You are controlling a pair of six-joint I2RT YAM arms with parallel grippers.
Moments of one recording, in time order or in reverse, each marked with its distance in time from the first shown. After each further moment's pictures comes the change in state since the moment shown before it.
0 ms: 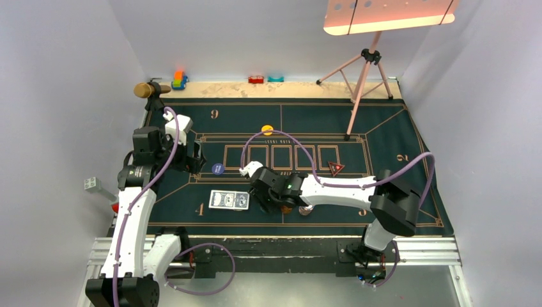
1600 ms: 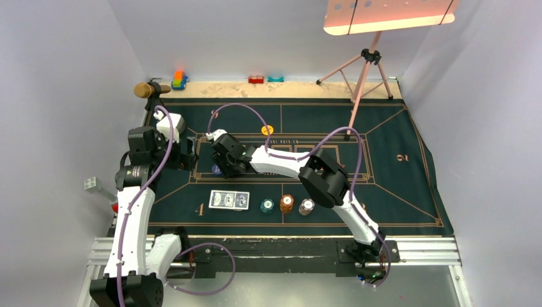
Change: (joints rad) left arm 0.060 0.003 0.000 0.011 -0.082 -0.037; right arm -0.145 0.657 0.766 0.030 -0.019 -0.015
